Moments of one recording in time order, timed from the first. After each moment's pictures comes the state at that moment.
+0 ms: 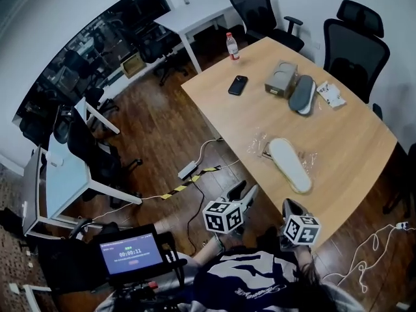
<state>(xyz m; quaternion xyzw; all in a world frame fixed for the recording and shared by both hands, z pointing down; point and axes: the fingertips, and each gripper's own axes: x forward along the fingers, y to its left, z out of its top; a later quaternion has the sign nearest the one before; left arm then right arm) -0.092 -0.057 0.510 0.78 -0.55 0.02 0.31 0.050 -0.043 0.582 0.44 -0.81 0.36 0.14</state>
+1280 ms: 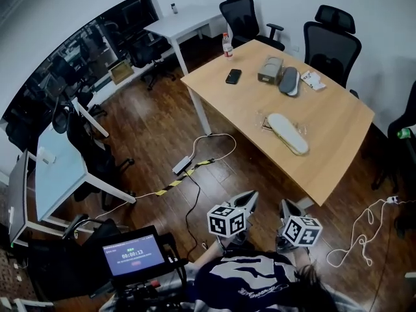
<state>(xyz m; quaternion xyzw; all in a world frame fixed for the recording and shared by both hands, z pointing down) -0.082 0.159 0.511 0.83 -0.45 0.01 0.33 0.024 0.167 0.537 0.49 -0.80 0.35 0.08</state>
